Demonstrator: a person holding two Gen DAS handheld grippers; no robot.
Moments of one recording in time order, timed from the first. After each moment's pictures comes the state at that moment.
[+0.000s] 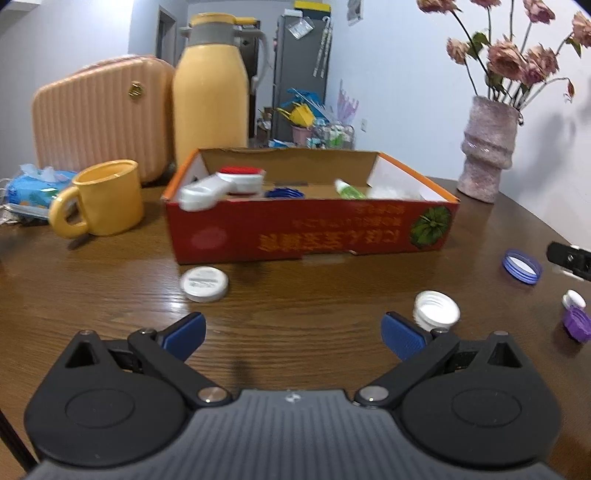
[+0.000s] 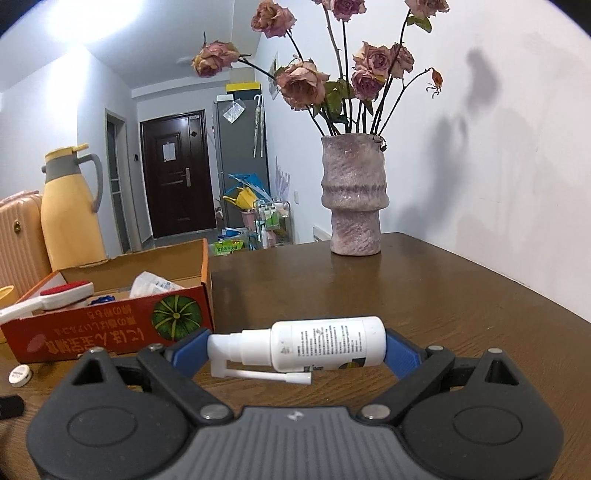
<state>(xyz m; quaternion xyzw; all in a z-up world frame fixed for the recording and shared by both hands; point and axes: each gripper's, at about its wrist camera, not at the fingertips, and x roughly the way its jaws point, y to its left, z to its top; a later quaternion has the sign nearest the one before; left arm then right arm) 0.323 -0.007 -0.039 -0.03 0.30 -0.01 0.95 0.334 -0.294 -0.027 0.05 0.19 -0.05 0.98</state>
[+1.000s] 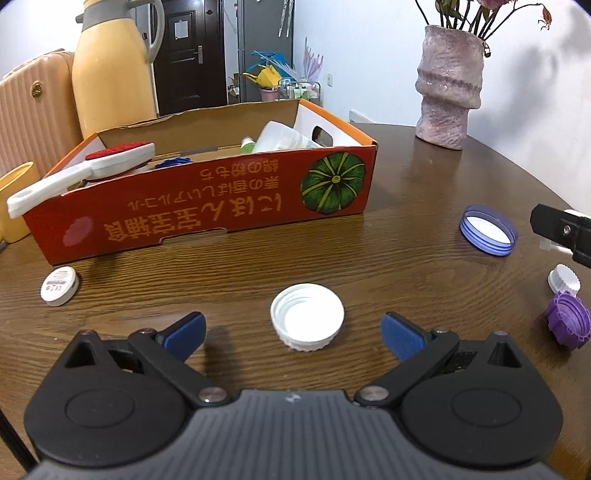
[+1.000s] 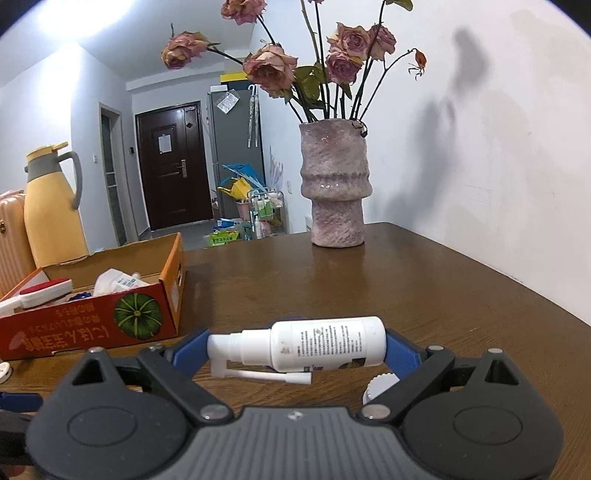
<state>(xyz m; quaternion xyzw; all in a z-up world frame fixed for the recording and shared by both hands) 0.380 -0.122 -0.067 0.01 0.36 -0.03 0.93 0.346 -0.333 -0.035 0.05 0.21 -0.05 0.98</state>
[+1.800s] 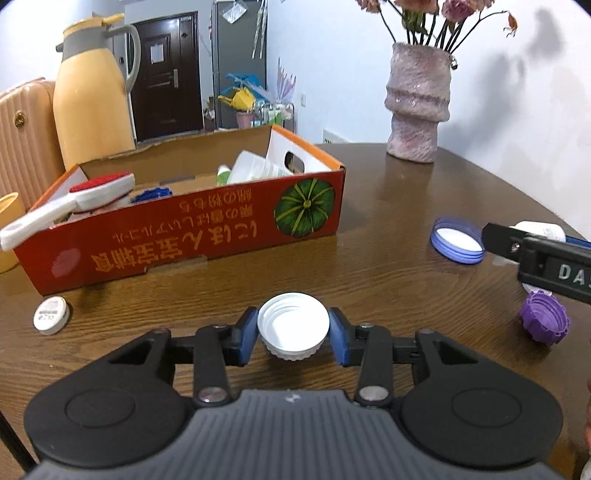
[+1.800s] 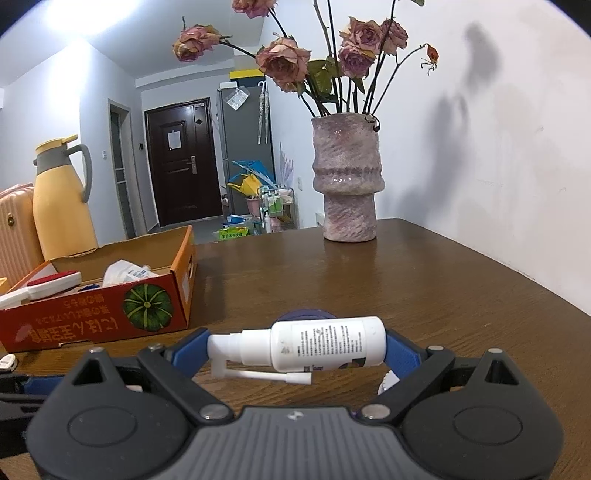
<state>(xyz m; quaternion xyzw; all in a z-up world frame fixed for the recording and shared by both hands) 0.368 -0.125 -0.055 0.03 0.32 -0.08 0.94 0.349 -0.328 -0.041 0.05 0.21 -0.04 0.98</state>
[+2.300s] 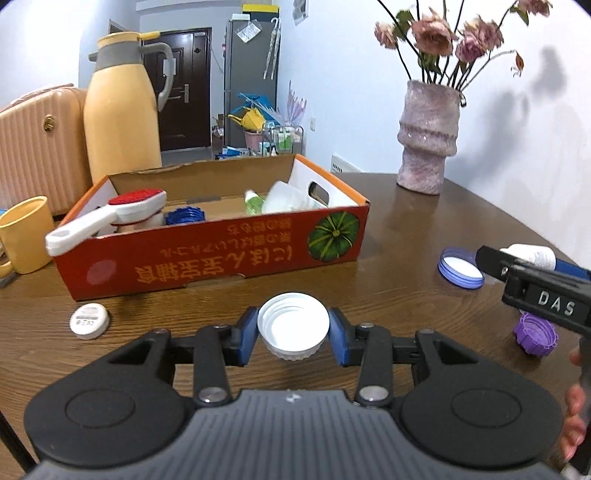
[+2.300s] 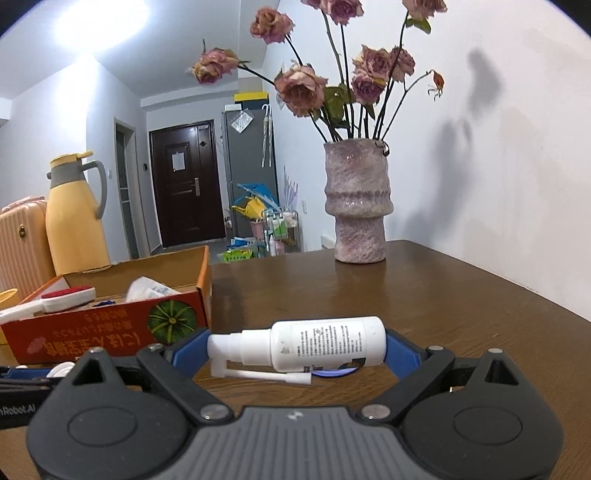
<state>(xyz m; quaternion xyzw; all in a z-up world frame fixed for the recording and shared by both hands) 0.348 -0.089 -0.033 0.00 0.29 -0.07 0.96 0.335 -0.301 -0.037 0.04 0.17 -0.04 0.98</state>
